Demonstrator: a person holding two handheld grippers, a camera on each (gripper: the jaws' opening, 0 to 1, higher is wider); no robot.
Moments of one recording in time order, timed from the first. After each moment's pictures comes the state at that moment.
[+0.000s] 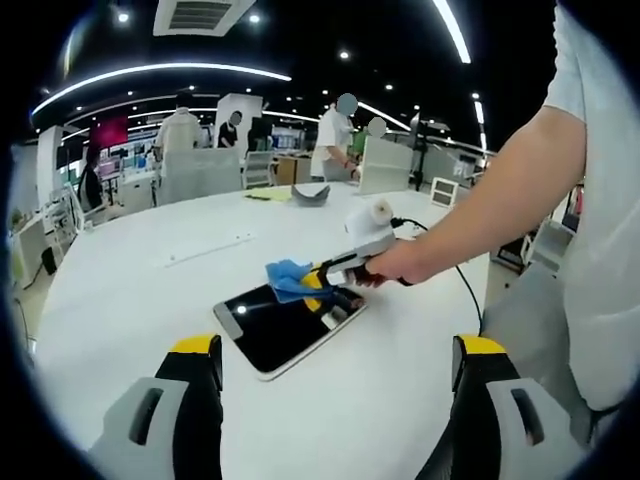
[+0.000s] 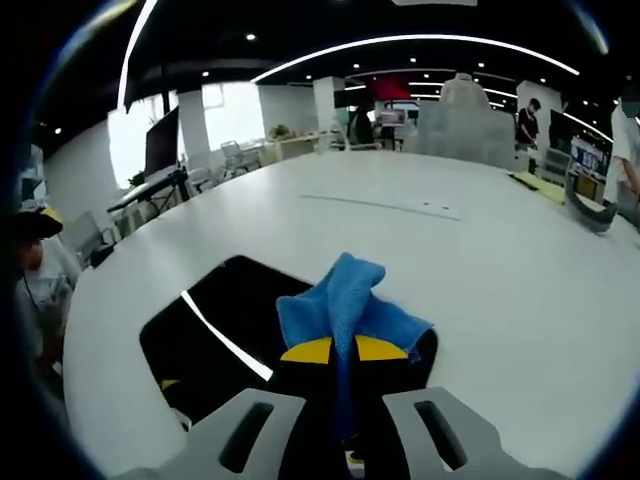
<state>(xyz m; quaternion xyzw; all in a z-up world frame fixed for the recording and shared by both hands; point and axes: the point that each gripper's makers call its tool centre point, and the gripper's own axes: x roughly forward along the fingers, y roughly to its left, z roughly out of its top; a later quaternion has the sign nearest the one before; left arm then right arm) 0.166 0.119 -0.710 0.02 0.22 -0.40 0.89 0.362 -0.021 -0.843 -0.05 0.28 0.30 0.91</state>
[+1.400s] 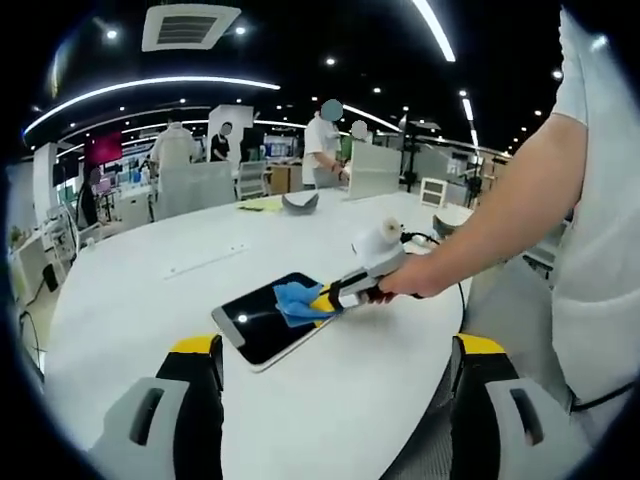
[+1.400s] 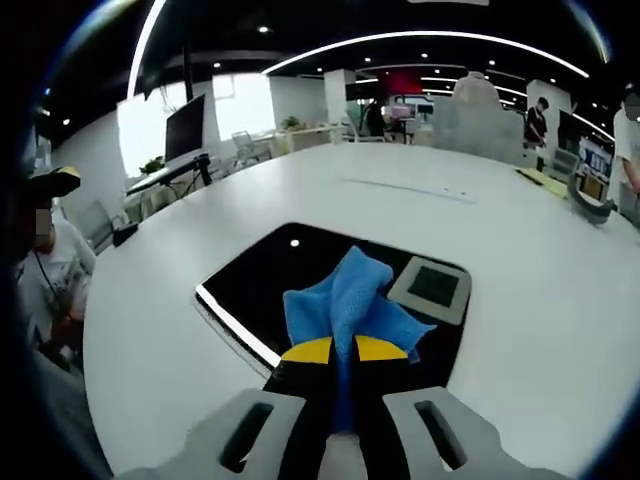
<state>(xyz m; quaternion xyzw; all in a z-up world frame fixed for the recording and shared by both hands) 0.125 0.122 -0.689 0.04 0.20 -0.41 0.89 0.287 -0.012 -0.844 -0.06 0.29 0.31 0.90</state>
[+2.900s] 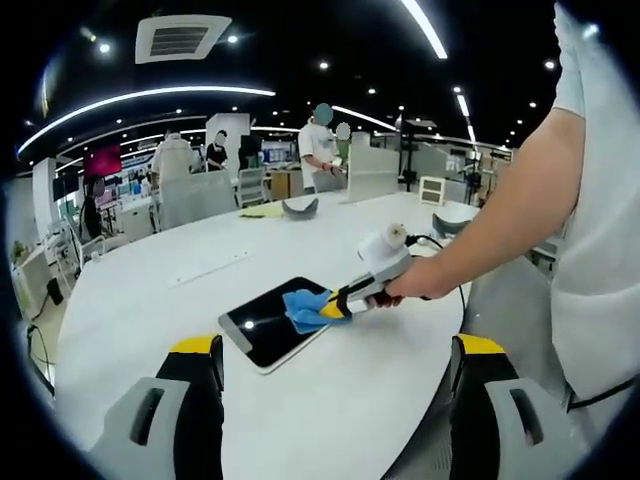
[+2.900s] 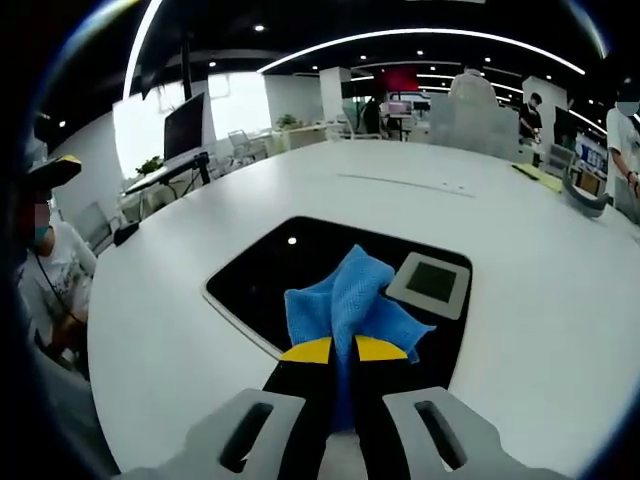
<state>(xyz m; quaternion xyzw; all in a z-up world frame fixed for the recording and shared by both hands) 0.119 0.129 -0.682 0.06 0.19 -0.41 0.89 0.272 -0.012 -0.844 -0.06 0.30 0.30 0.90</state>
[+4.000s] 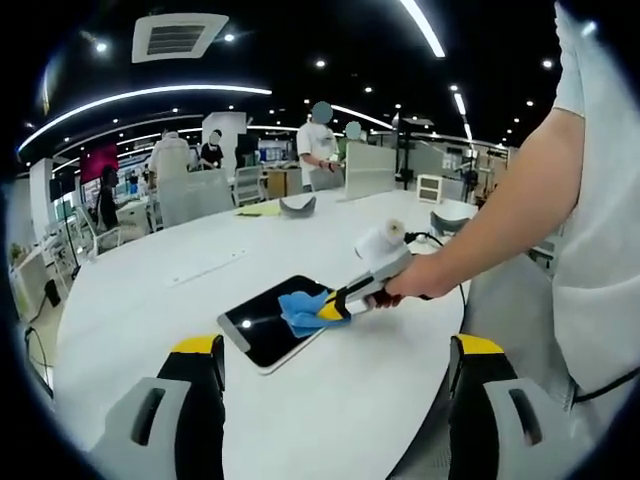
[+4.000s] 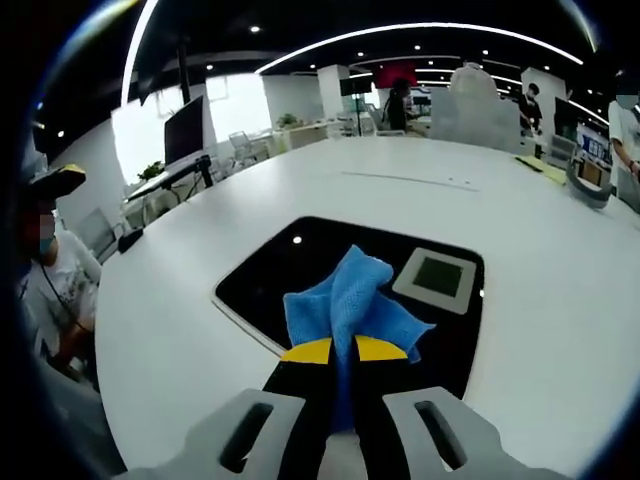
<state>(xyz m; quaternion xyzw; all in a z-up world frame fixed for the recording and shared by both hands) 0.124 0.130 -0.685 0.07 0.19 -0.41 0.89 0.268 0.002 -0.843 -0.04 0.31 0.31 0.90</state>
